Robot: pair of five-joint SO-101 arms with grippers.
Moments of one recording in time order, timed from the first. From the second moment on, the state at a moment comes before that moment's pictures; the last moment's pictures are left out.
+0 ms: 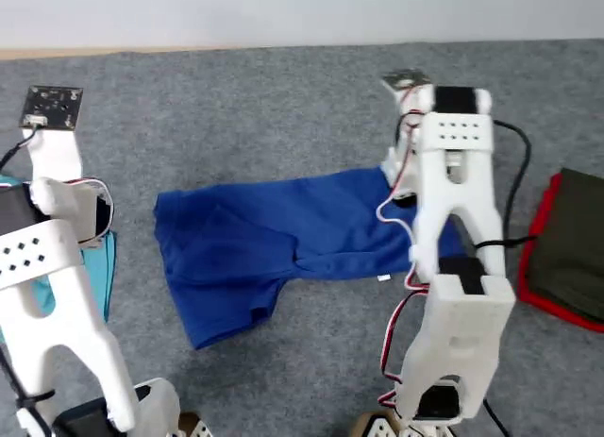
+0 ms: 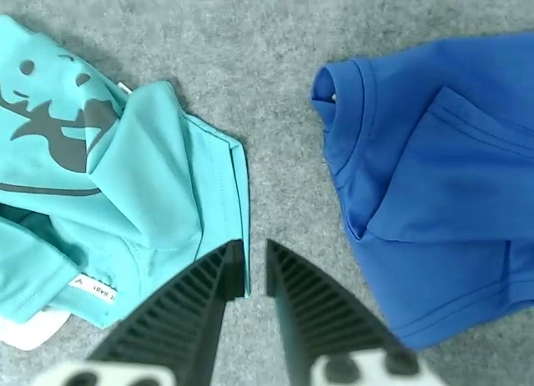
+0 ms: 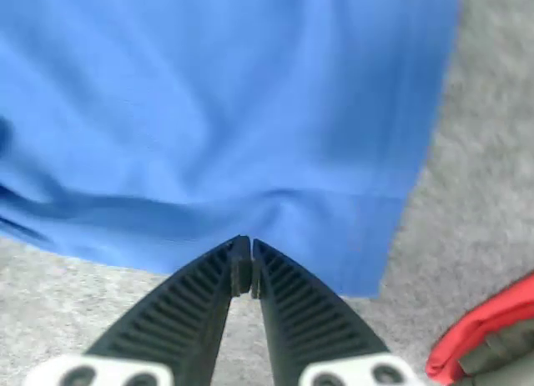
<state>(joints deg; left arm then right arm) -25.8 -22.3 9.4 94.7 -13.5 -3.3 28.2 -33.1 100.5 17.6</state>
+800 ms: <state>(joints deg) -62.7 -24.6 14.3 89.2 -27.8 -49.1 5.7 9.6 82.2 33.9</state>
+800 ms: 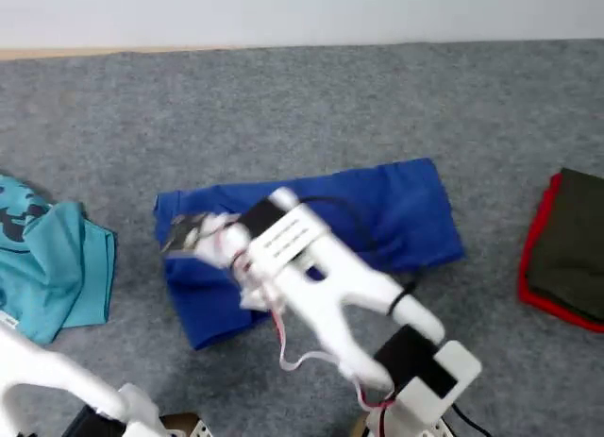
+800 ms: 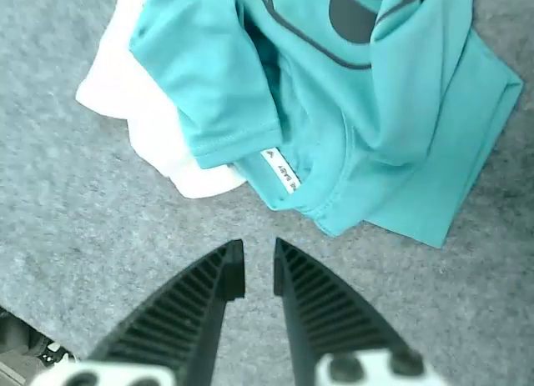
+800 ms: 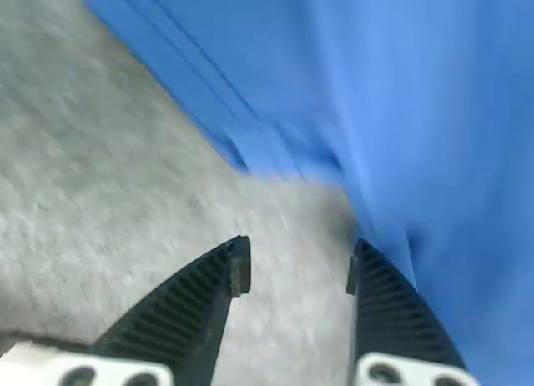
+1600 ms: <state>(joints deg) -62.7 -24.6 17.6 88.3 -27.8 -62.0 21.5 5.0 69.4 34.3</state>
